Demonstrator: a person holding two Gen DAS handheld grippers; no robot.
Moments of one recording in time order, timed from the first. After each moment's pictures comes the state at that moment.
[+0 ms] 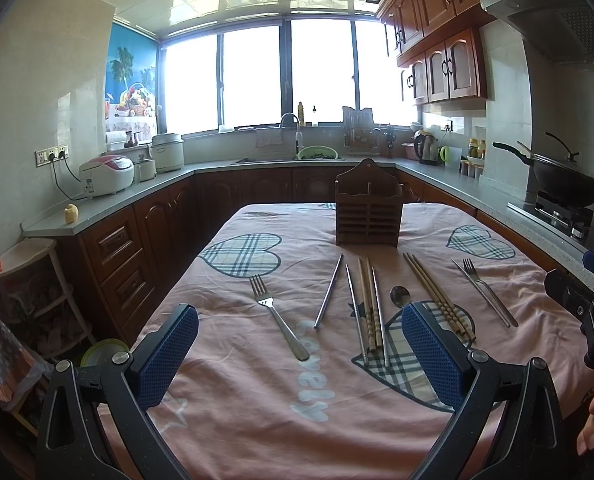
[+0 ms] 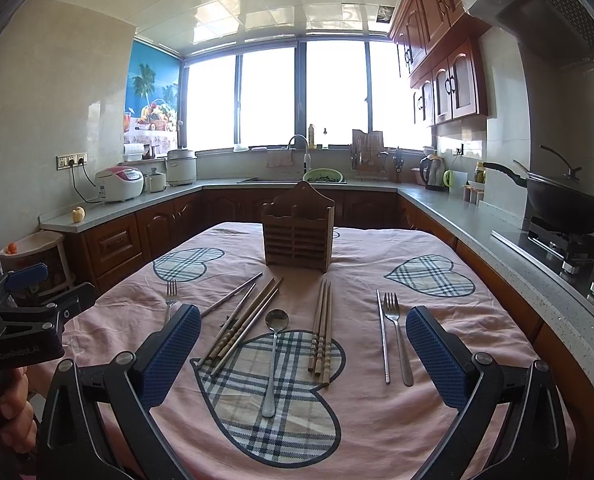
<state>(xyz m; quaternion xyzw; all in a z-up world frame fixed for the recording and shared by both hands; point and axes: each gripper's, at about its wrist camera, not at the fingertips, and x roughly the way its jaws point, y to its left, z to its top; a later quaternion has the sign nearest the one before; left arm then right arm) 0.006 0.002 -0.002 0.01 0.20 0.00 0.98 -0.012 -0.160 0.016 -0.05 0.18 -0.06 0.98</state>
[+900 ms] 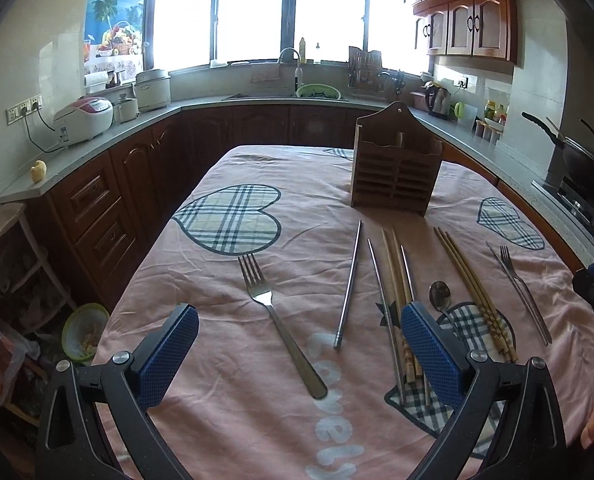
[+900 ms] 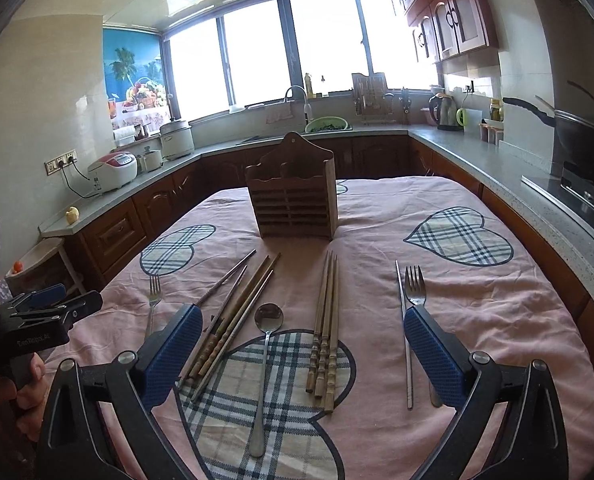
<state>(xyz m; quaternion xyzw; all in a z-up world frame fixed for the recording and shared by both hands) 0.156 0.033 -0.002 -0.02 0.33 -0.01 0.94 0.082 -0.208 -0.001 0.03 0.28 -0.04 0.96</state>
